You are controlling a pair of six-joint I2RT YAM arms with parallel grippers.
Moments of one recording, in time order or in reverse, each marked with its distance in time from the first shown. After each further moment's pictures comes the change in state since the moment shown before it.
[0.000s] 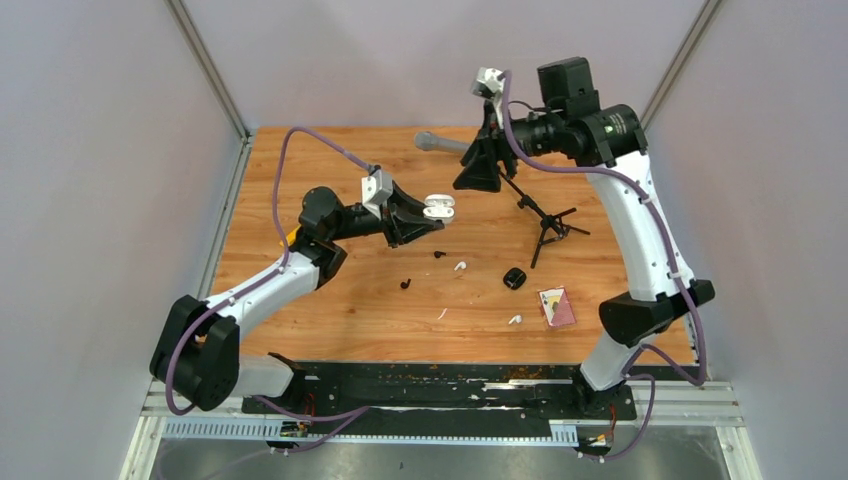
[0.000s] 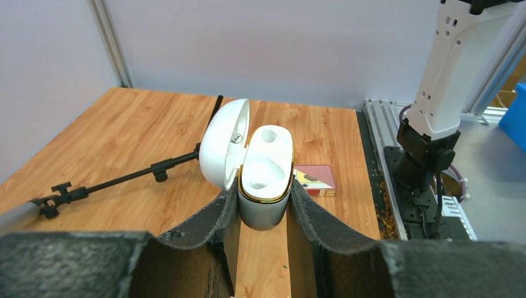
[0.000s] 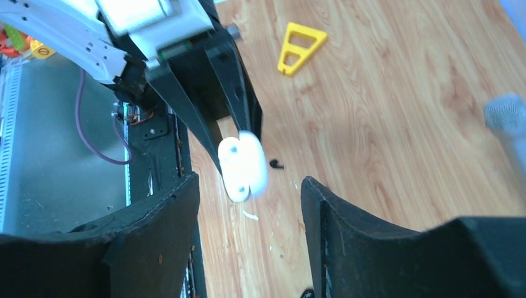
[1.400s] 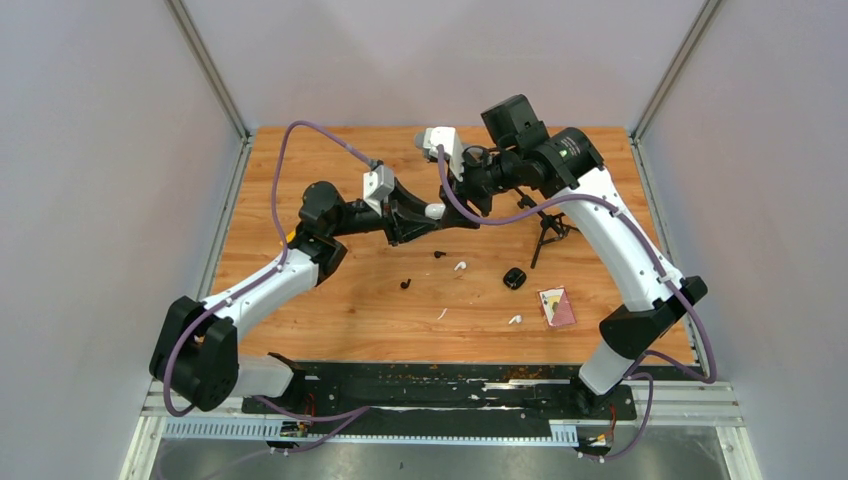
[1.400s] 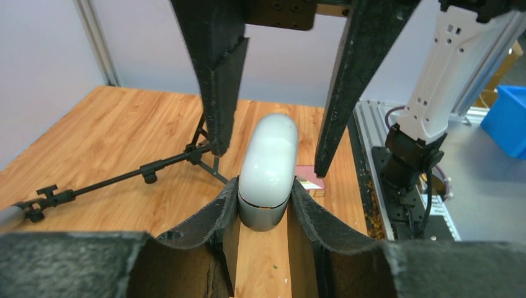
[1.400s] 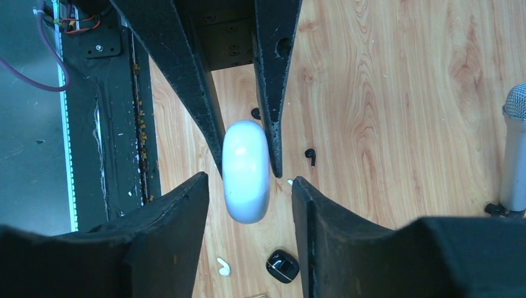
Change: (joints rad) left arm -0.002 -0.004 0.043 -0.053 0.007 -0.053; right arm 0.196 -0.077 -0.231 -0.034 0.305 -0.231
